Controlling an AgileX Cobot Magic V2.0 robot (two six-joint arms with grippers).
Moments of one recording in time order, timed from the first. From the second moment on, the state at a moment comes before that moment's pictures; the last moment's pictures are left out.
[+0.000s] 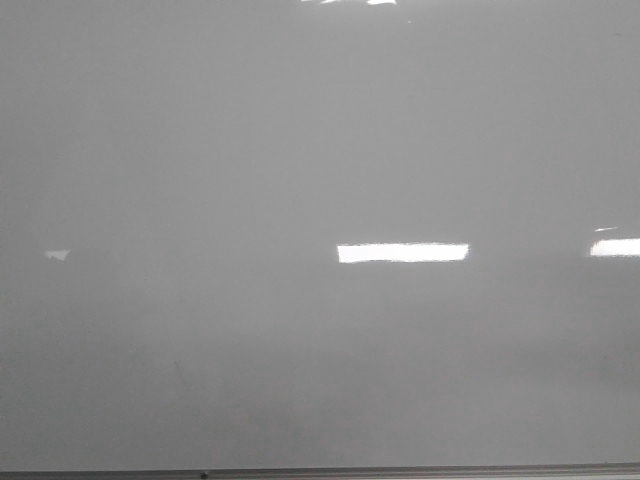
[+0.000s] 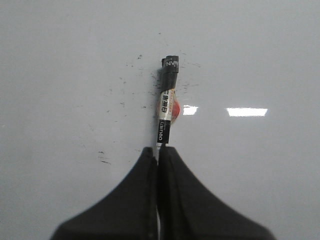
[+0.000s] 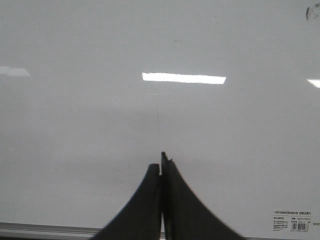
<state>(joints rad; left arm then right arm) 0.04 -0.01 0.01 -0.01 0.18 -0.01 -0.04 -0.02 0.03 0.17 0.26 -0.17</state>
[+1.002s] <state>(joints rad) 0.04 0.08 -0.24 0.00 0.16 -0.01 -0.04 0.07 -0.30 0.19 0.40 -0.17</state>
